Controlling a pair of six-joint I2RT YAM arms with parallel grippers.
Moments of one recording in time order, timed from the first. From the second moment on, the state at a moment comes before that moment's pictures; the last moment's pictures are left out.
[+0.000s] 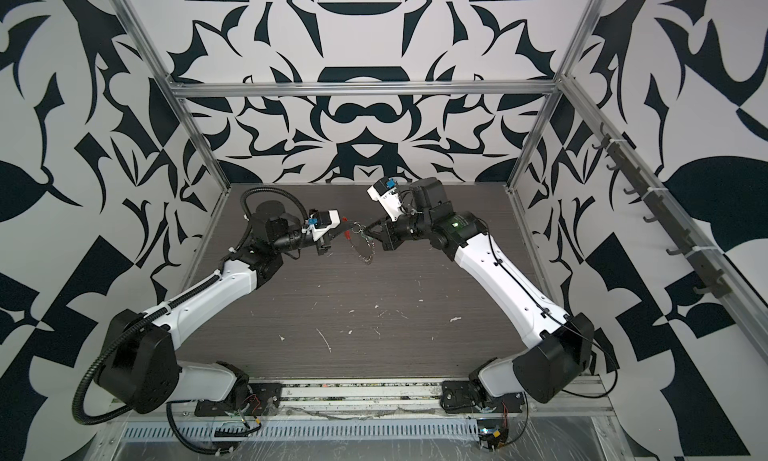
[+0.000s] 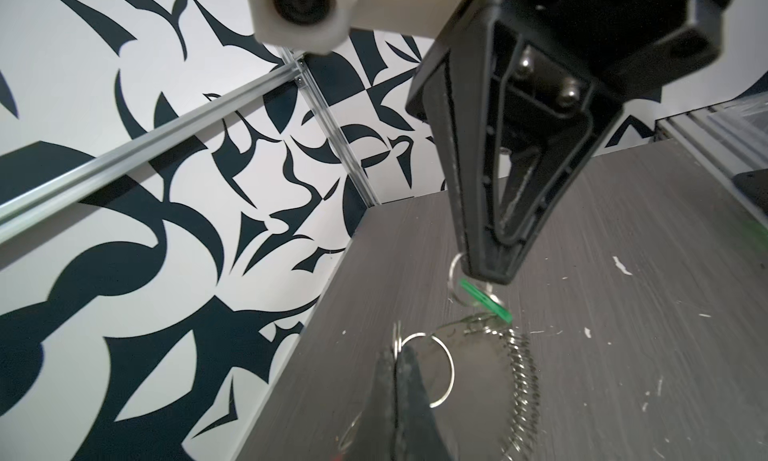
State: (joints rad) left arm -0.48 1.38 0.95 0.35 0.76 0.55; right arm 0.51 1.42 1.43 -0.64 -0.63 0.07
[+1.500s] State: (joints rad) left arm -0.52 1.37 0.94 0.34 0.68 0.66; right arm 0.50 1.52 1.54 -0.65 -0.64 0.07
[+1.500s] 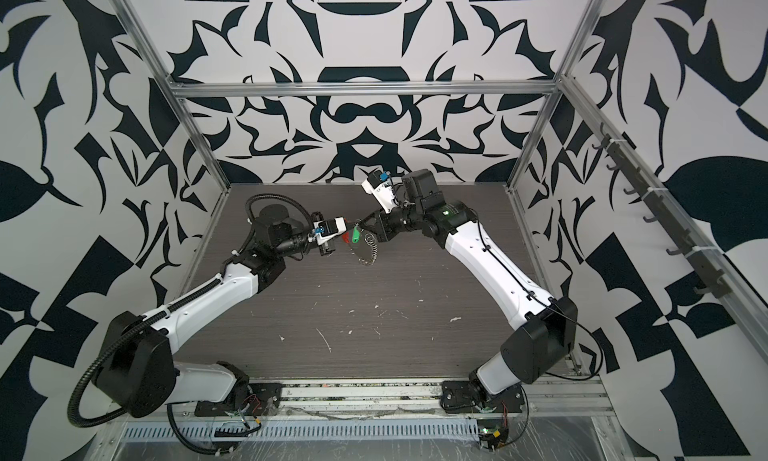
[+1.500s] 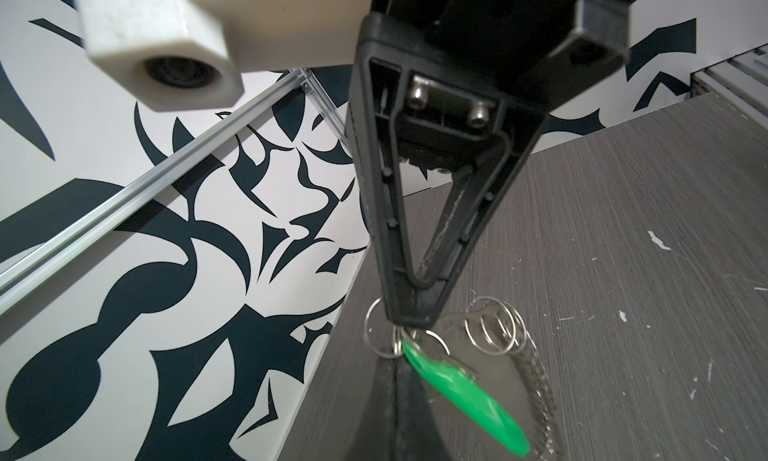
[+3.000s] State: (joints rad) left arm -0.52 1.32 0.93 0.34 0.67 0.60; right arm 0.44 1.51 1.45 -0.54 -0.75 0.10
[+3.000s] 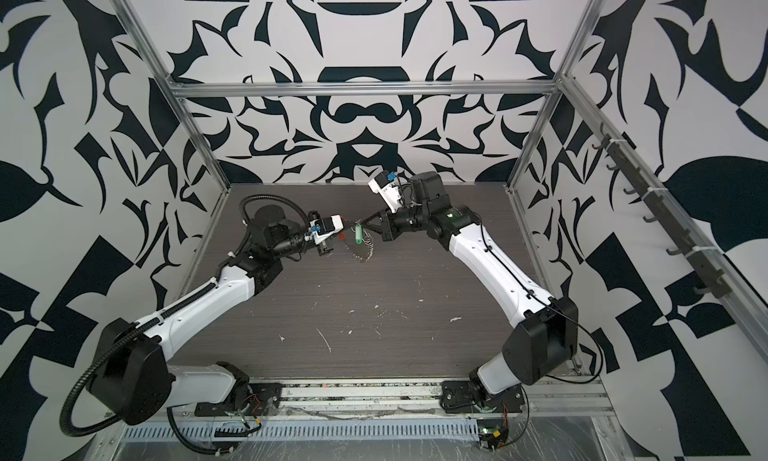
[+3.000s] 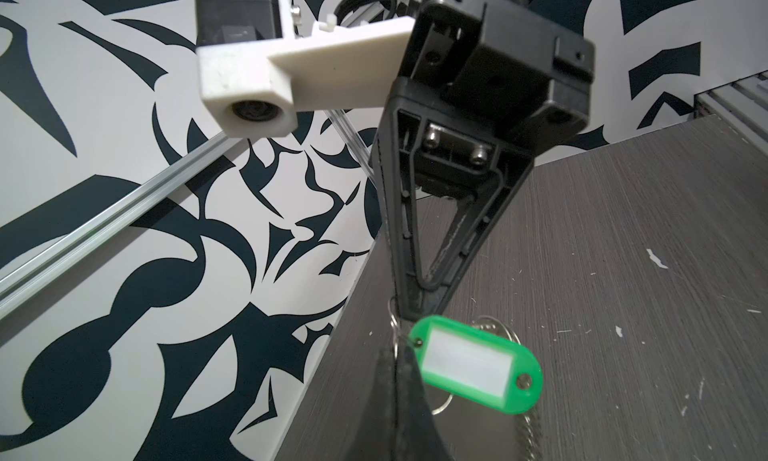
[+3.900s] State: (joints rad) left arm -0.52 1.28 0.93 0.39 0.74 0.52; right arm 0.38 1.47 1.41 -0.59 -0.56 0.10
